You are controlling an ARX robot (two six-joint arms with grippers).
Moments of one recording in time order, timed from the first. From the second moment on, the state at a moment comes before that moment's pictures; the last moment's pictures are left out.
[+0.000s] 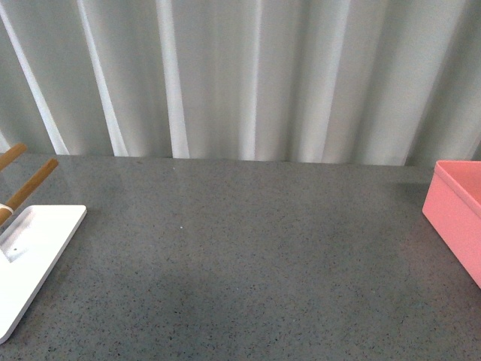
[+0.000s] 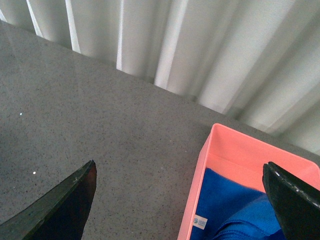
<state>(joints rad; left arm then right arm) 0.00 0.00 0.02 0.00 0.00 0.00 -0.23 0.95 0.61 -0.02 -0.49 -0.42</state>
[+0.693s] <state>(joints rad) 0.00 0.00 0.02 0.00 0.00 0.00 0.00 0.51 0.10 0.40 0.00 -0.02</state>
